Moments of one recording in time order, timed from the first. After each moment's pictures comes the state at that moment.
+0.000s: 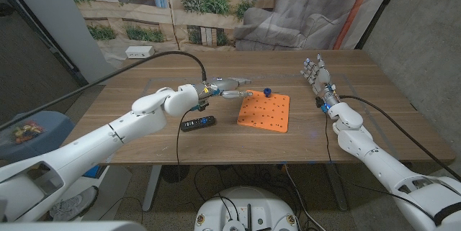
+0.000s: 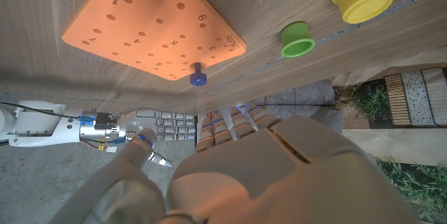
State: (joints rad) left arm 0.67 0.83 0.72 -1.88 0.53 -0.02 -0.23; left_hand 0.00 0.07 0.66 0.12 0.17 -0.02 -0.04 0.17 0.17 0.00 -0.08 0.18 0.17 -0.02 -0.03 0.17 0.17 -0.06 -0.04 0.17 0.17; right arm -0.76 -0.46 -0.35 -1.04 0.66 0.51 0.19; right_hand 0.10 0.10 0.08 0.13 0.30 0.09 -0.02 0.18 0.17 0.11 -0.01 0.19 0.19 -0.03 -0.04 0.20 0.29 0.18 -0.04 0.18 0.17
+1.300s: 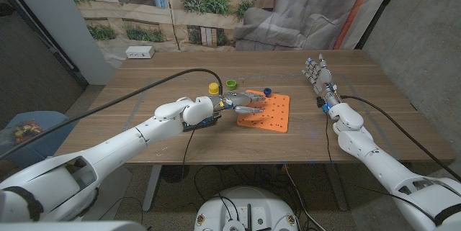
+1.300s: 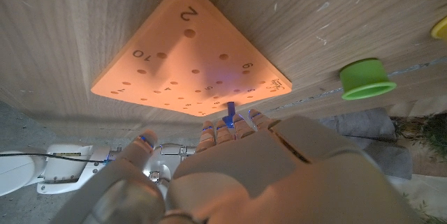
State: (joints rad) left arm 0.59 0.68 0.85 -1.64 0.61 -0.16 -0.23; left_hand 0.00 0.07 0.65 0.15 0.18 -0.05 -0.04 0.17 0.17 -0.09 -0.06 0.18 0.17 -0.12 -0.03 0.17 0.17 -0.15 -0.04 0.18 0.17; right arm -0.77 -0.46 -0.34 -1.05 0.66 0.53 0.18; right_hand 0.10 0.10 0.09 0.13 0.30 0.09 -0.02 0.18 0.17 0.11 -0.01 0.19 0.19 -0.03 -0.04 0.20 0.28 0.18 -0.04 0.18 0.17
